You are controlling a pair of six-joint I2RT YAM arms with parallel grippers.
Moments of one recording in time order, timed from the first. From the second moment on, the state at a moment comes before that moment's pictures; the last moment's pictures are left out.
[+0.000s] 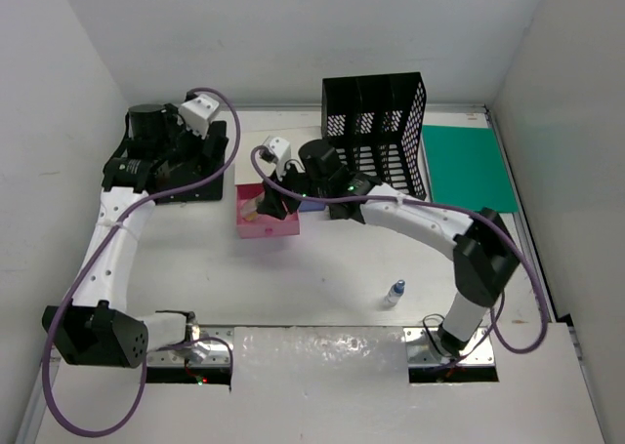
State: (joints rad) left arm -0.02 1.21 1.29 -0.63 0.28 0.43; right arm 0.84 1.69 1.31 -0.04 -0.37 0.02
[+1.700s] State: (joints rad) left arm -0.02 1.66 1.40 -0.48 0.21 0.23; right arm 1.23 1.64 1.03 -0.02 0.60 0.41
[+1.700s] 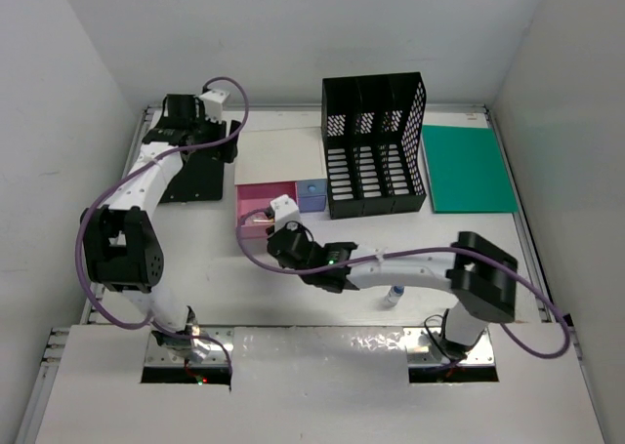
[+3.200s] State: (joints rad) left arm -0.03 1.71 1.38 -0.34 0.22 0.24; right arm 1.01 2.05 1.38 0.18 0.65 0.35
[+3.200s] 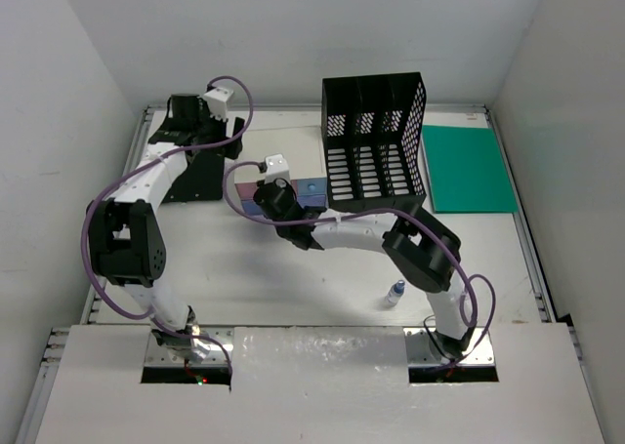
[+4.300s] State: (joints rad) left arm -0.03 1.71 1.38 -0.34 0.22 0.25; right arm 1.01 2.22 1.38 0.16 0.85 0.45
